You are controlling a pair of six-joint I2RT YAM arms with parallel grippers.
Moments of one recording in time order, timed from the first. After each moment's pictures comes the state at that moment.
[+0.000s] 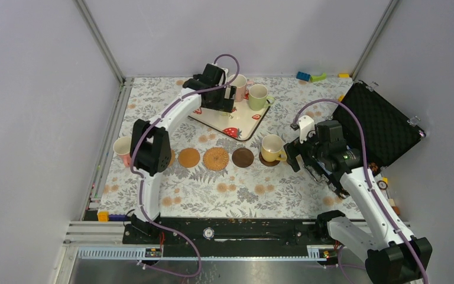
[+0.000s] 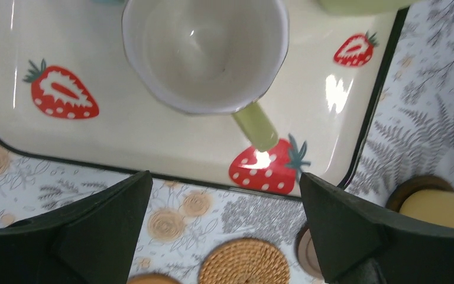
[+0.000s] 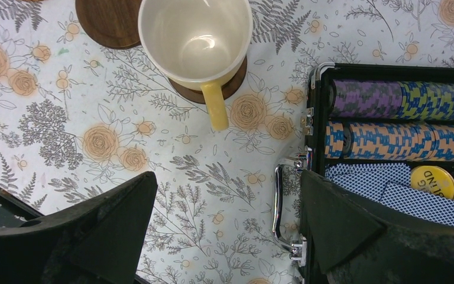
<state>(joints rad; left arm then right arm) -0.46 2.10 1.90 -0.71 0.00 -0.18 0.25 0.94 0.83 -0.69 -0.24 -0.29</state>
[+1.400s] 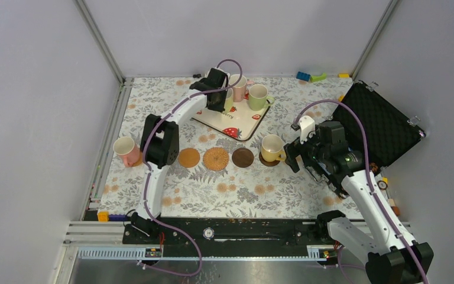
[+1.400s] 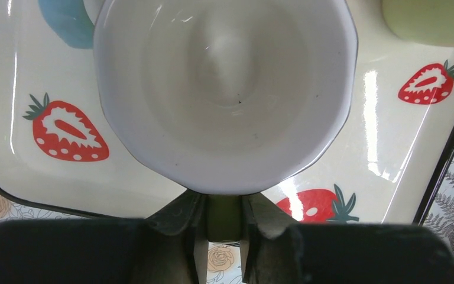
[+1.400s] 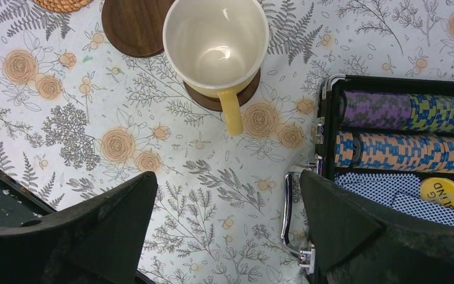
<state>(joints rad) -0.44 2.28 2.01 -0.65 -0.06 -0.16 0.25 0.92 0.83 -0.69 -0.28 -0.28</state>
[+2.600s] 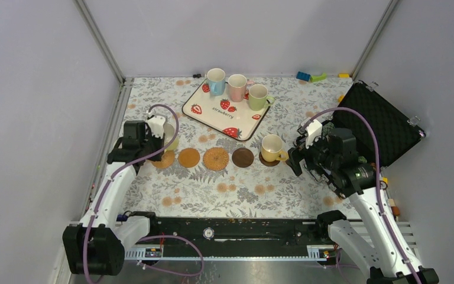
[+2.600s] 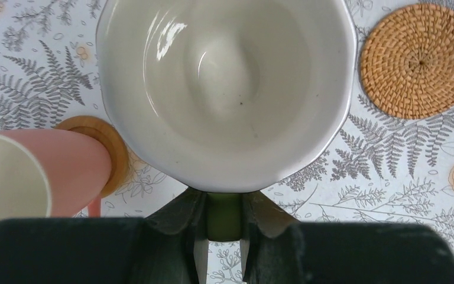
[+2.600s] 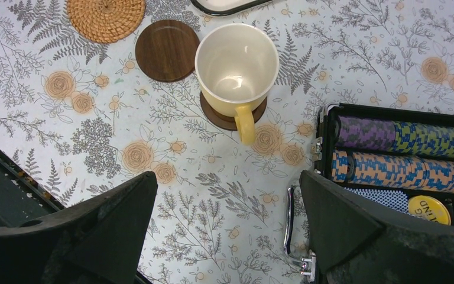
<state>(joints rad) -0.04 1.03 0.78 -0.58 0.16 0.22 0.25 0.76 0.82 -0.69 -0.34 -0.27</state>
